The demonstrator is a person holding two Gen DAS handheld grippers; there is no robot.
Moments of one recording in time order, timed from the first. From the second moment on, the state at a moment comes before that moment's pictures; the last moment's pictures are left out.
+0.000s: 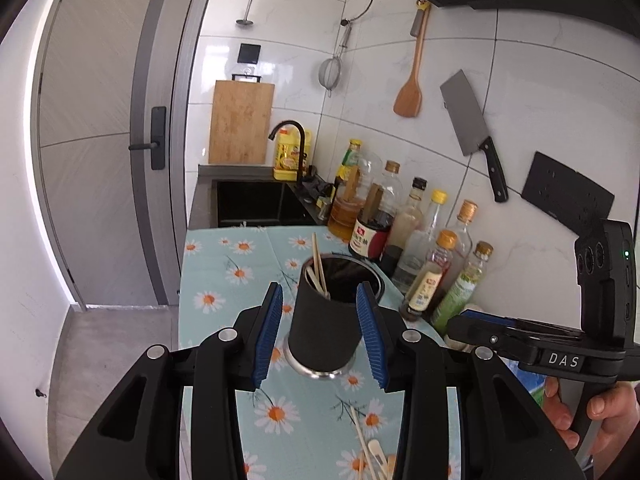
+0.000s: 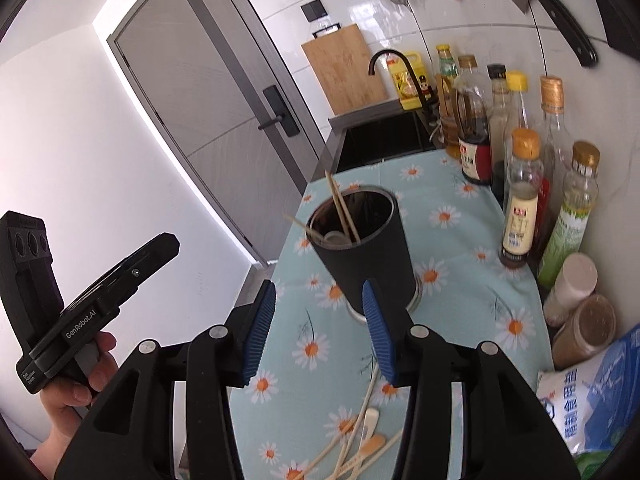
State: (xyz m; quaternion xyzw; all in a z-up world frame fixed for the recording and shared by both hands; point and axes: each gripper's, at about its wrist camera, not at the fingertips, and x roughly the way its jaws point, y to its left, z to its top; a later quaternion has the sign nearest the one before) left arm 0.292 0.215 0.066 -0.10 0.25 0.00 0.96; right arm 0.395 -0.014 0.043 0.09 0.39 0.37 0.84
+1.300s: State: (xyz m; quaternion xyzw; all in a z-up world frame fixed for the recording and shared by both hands) left arm 0.190 0.240 -0.074 -0.20 0.38 -0.01 0.90; right arm 0.359 -0.053 -0.163 0.25 0.69 0.22 0.65
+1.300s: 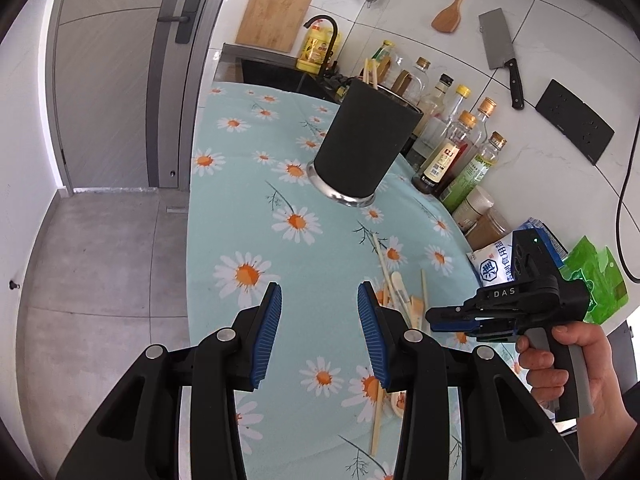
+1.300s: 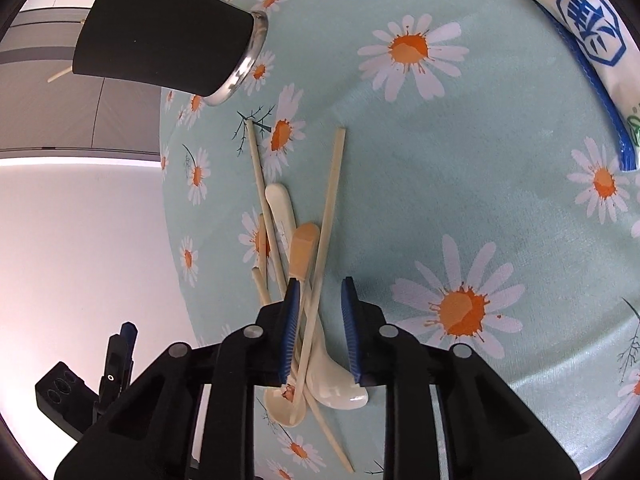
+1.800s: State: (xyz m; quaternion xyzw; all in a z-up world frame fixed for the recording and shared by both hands) left arm 0.202 0.226 -0.092 -0.19 0.41 -0.03 0.89; right arm 0.361 -0.059 -0.170 0.29 0.69 0.23 0.62
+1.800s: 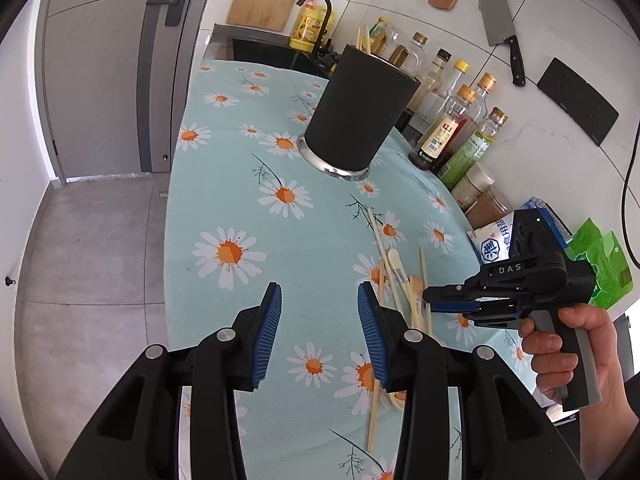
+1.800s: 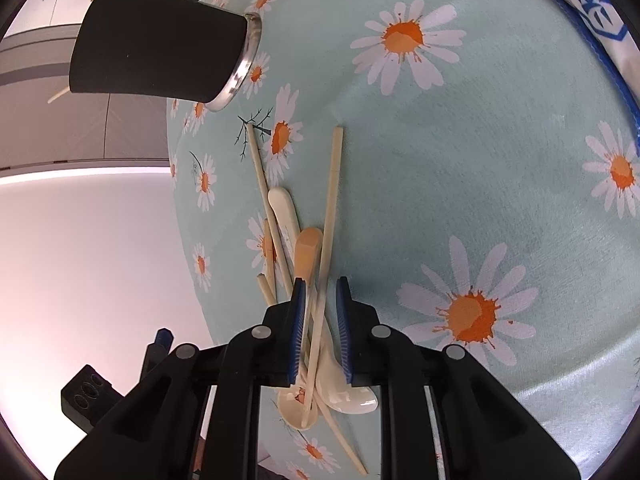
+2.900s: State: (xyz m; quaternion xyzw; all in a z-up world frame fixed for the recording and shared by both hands) left arm 0.256 0.142 -0.121 -0.18 0.50 -0.11 0.84; right arm 0.362 -0.097 -0.130 0.23 0.68 0.29 0.63
